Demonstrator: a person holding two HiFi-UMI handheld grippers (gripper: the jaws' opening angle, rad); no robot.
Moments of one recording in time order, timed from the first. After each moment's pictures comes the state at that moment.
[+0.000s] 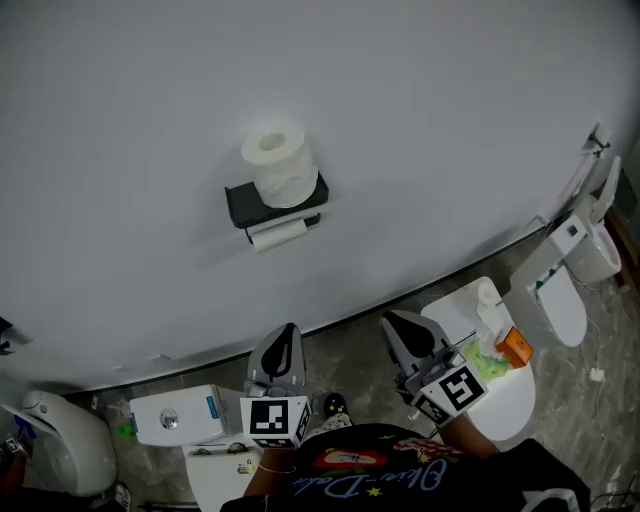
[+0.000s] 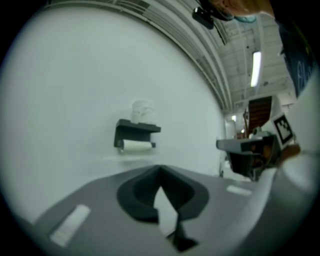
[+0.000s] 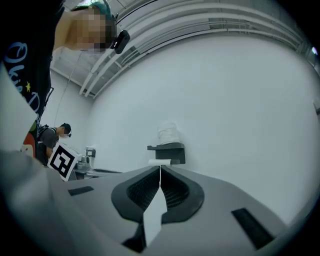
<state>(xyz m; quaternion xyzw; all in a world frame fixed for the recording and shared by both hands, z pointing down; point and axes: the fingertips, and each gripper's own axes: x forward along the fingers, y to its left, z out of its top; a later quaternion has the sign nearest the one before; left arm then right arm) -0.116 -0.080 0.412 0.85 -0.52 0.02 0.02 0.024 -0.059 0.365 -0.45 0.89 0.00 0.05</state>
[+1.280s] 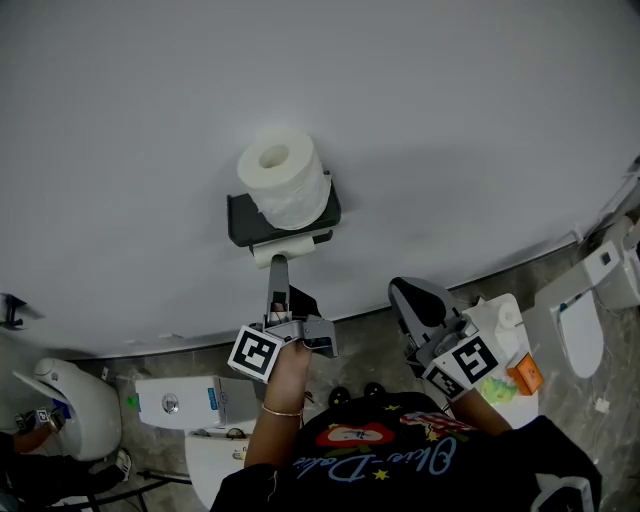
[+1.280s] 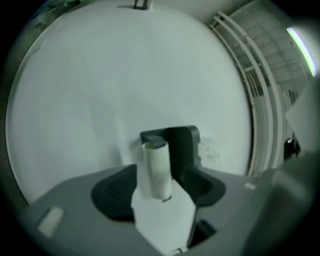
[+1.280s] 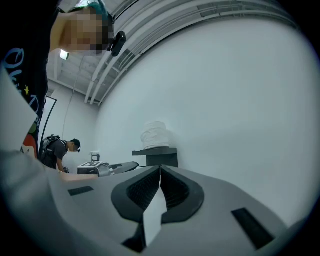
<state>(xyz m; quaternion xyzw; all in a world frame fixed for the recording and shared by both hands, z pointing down) -0.154 -0.232 0.392 0.65 -0.46 -0.49 0.35 0.044 -0.169 0.348 -0.38 0.92 -0.01 0.06</state>
